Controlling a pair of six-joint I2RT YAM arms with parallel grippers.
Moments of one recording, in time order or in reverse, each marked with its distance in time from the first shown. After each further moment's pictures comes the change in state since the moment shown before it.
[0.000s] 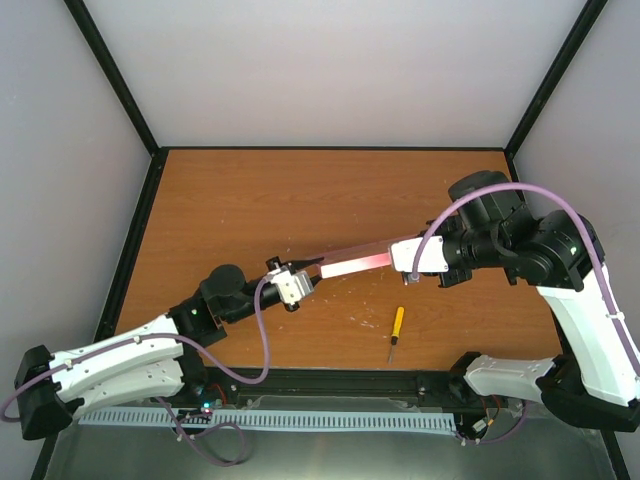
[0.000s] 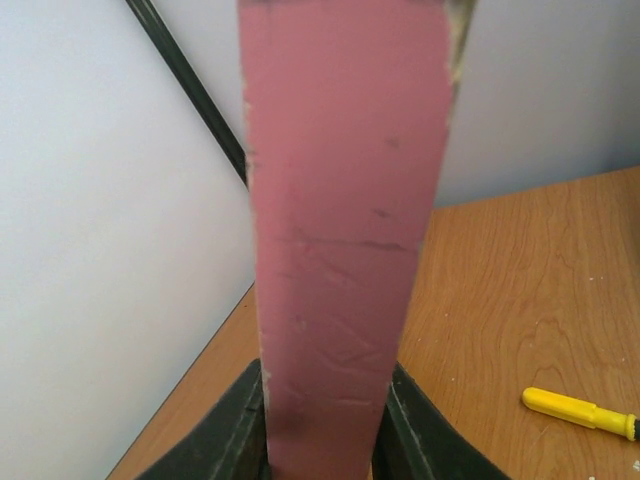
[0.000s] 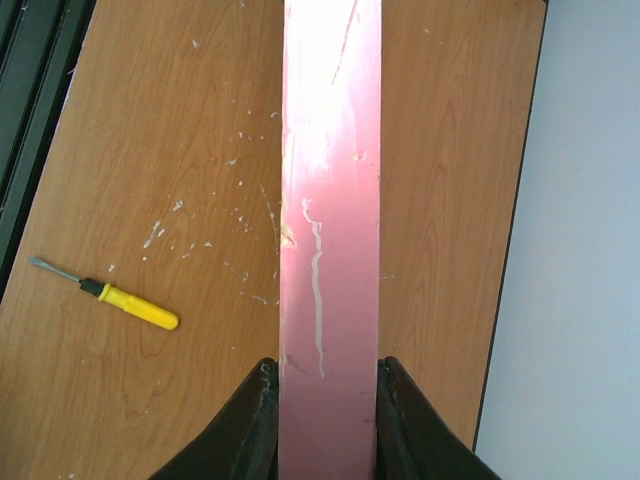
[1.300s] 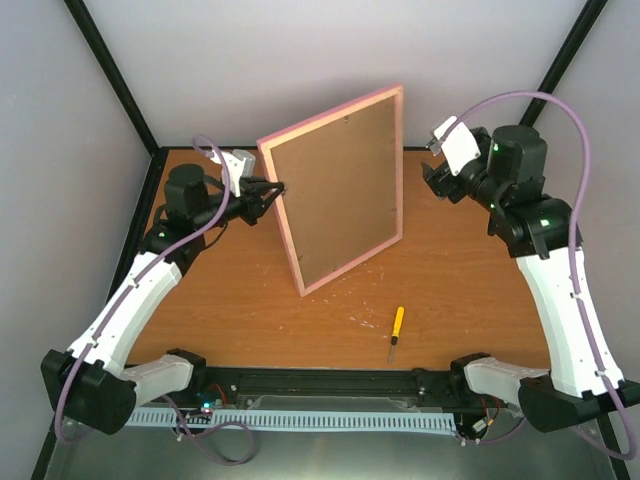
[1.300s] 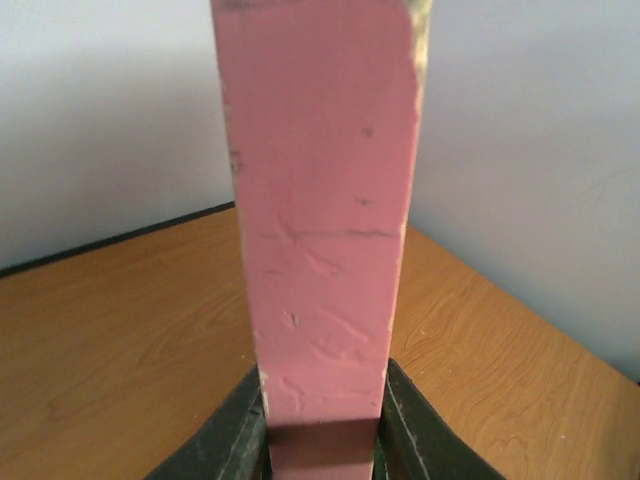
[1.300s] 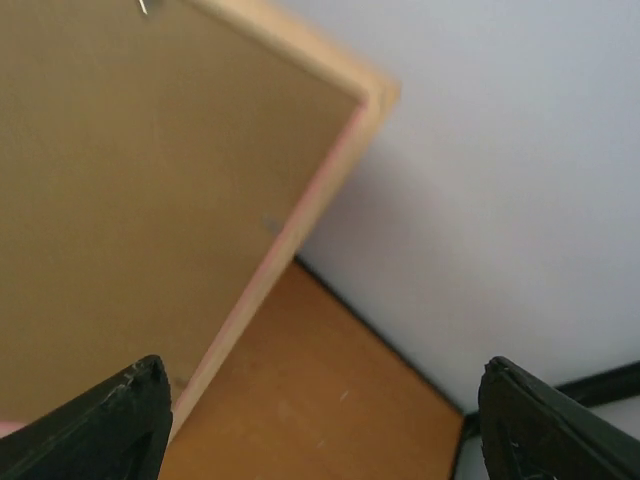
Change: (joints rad) left arm 0.684 0.293 0.514 -0.415 0.480 -0.612; right arm -0.388 0.008 -0.161 0.742 0.160 0.533
